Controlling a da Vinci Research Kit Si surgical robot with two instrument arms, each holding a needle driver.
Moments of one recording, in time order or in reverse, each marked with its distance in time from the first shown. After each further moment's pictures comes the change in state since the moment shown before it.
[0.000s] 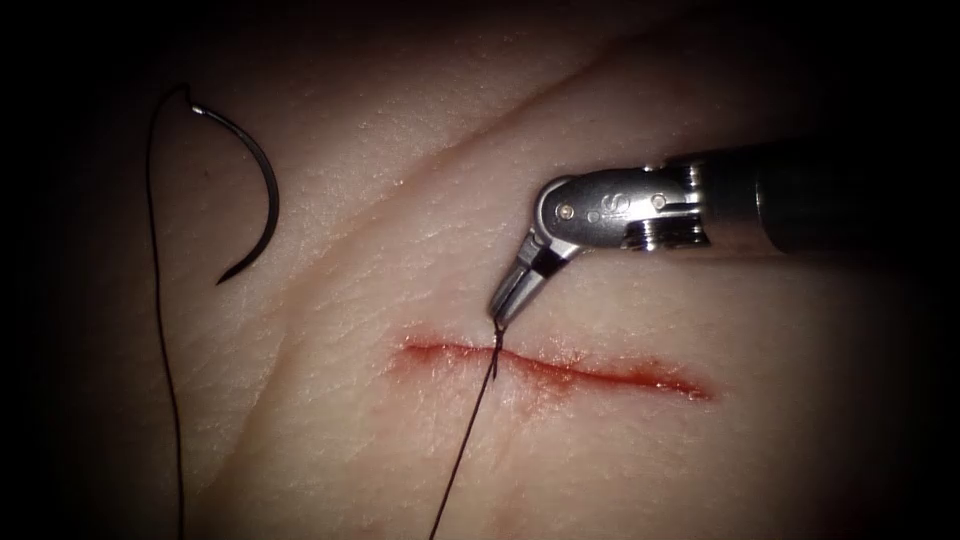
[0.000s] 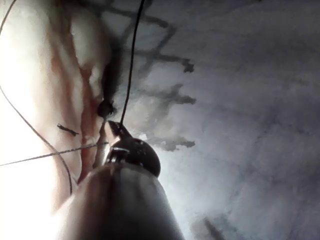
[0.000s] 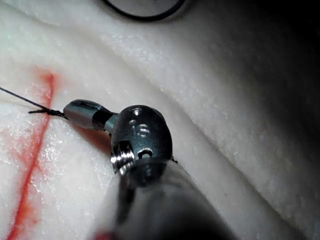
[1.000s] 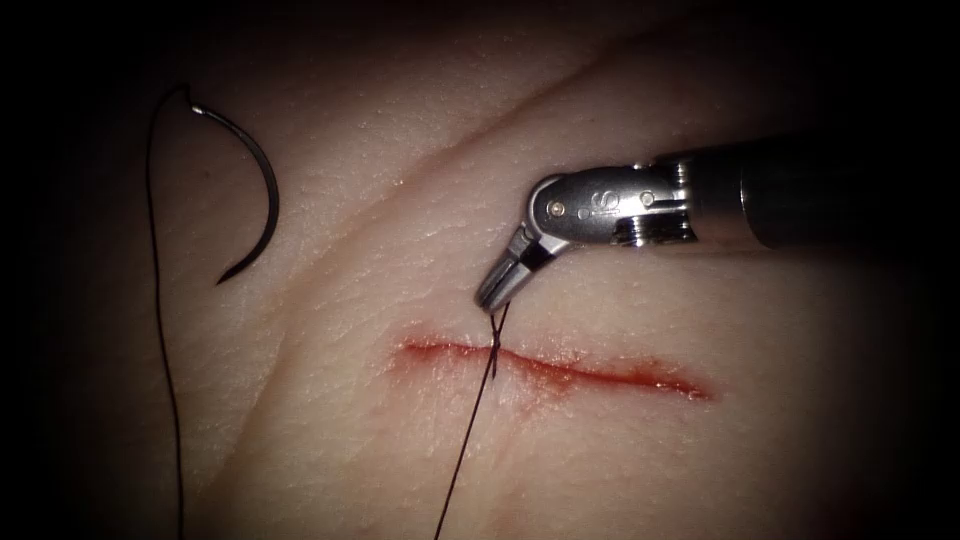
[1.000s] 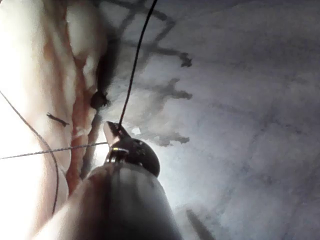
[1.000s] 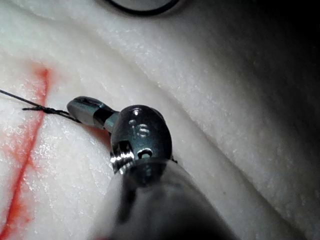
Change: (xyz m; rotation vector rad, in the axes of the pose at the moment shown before) right arm -0.002 0.002 -0.001 -0.085 -0.007 0.013; left arm -0.001 0.003 0.001 -0.052 0.002 -0.033
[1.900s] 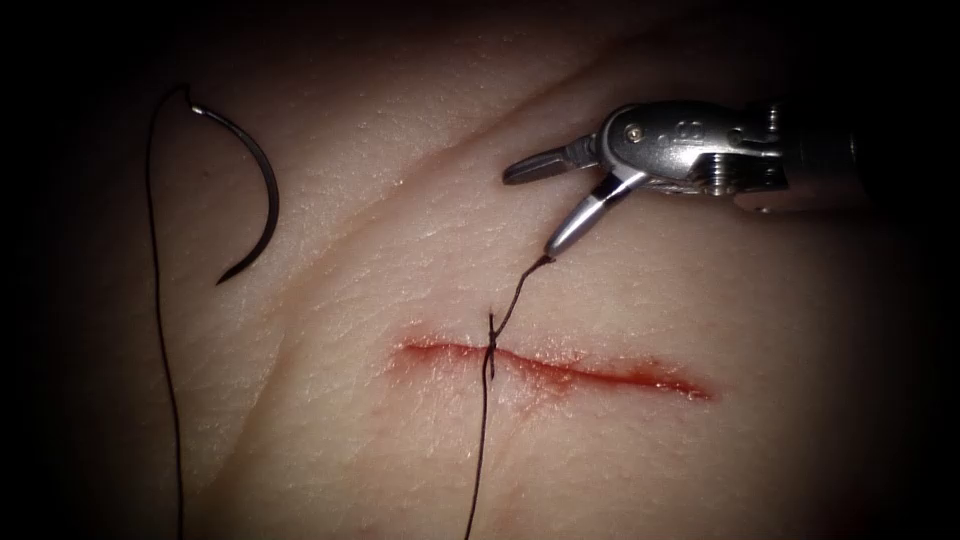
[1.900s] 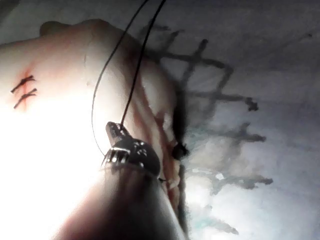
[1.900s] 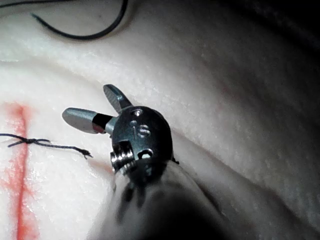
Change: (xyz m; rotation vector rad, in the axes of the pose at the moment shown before) right arm 0.008 -0.005 -0.006 -0.451 0.139 0.133; left arm 0.004 -0.022 -0.005 0.125 -0.009 0.140
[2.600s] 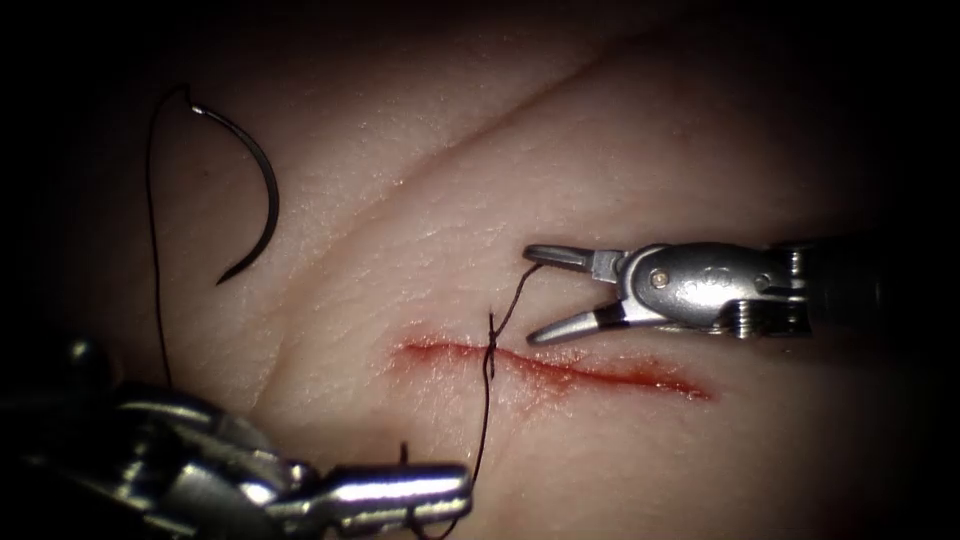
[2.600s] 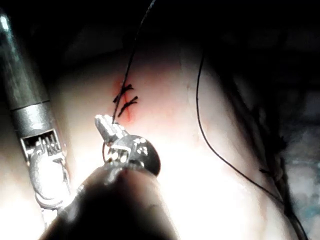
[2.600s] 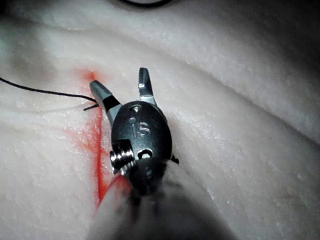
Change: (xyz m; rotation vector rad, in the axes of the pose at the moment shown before) right arm -0.003 -0.010 0.003 -0.398 0.084 -0.001; left arm -0.003 -0.016 -0.001 0.252 0.094 0.099
